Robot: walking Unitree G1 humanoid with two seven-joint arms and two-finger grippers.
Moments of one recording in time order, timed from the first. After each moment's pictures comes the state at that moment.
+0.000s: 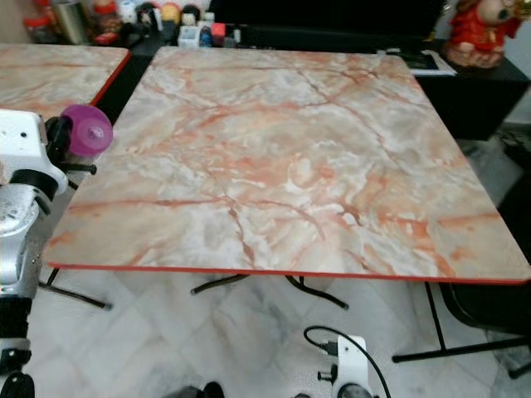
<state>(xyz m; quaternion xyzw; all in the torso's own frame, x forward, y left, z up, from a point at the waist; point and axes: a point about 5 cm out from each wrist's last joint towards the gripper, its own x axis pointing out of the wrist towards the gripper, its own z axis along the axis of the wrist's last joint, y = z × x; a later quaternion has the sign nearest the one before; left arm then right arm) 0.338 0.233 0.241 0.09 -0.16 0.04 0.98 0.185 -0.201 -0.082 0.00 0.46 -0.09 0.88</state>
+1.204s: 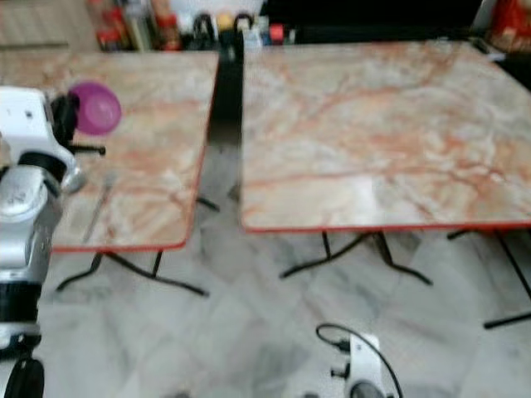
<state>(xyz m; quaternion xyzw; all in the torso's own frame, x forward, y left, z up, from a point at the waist) 0.339 0.241 0.258 0.09 -0.18 0.07 0.98 0.189 -0.190 -0.081 0.01 0.45 -0.08 0.89</state>
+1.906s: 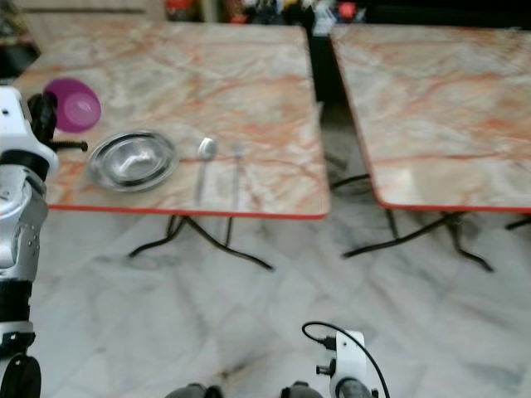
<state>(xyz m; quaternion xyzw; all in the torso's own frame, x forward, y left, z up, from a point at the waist) 0.340 0.237 0.266 0.07 -0.20 0.07 0.97 0.193 -0.199 -0.078 0.00 0.44 -0.09 0.89</state>
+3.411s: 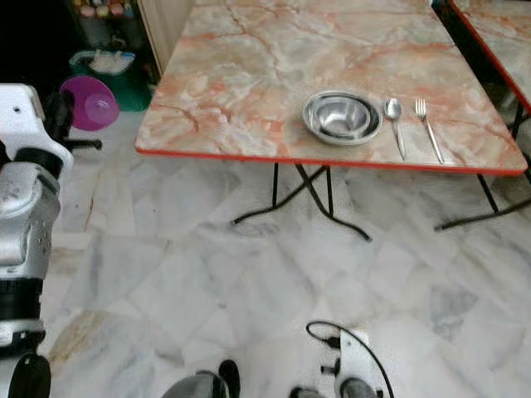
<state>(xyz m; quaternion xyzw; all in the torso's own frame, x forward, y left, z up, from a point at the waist) 0.341 0.230 0.266 0.04 -0.20 0.04 0.98 0.191 -0.199 -0.079 0.00 0.44 -0.09 0.89</state>
